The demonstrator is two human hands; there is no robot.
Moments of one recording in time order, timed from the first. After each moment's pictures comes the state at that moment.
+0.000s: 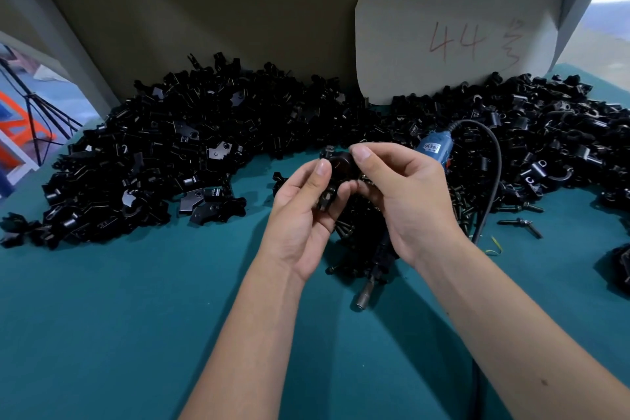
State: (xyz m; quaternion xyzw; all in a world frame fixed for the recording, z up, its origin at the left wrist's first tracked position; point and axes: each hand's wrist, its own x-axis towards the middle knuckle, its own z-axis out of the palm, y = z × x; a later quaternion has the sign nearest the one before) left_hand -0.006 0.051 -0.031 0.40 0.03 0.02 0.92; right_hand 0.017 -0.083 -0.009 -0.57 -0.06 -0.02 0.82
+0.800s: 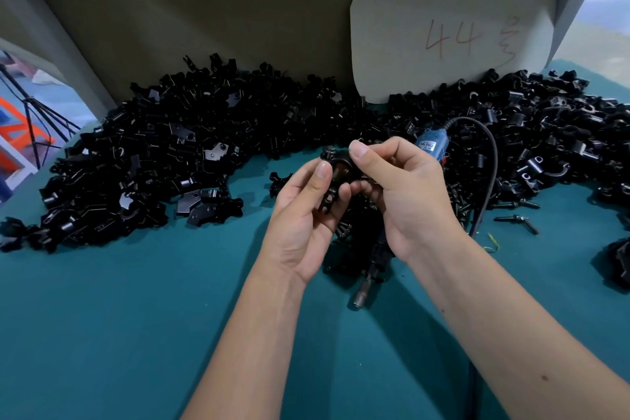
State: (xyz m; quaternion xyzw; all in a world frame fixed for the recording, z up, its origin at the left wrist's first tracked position) left_hand -0.007 0.044 -0.031 0.38 0.02 0.01 0.93; right_hand 0.013 -0.082 -0.001 -0.55 -0.03 -0.01 0.83
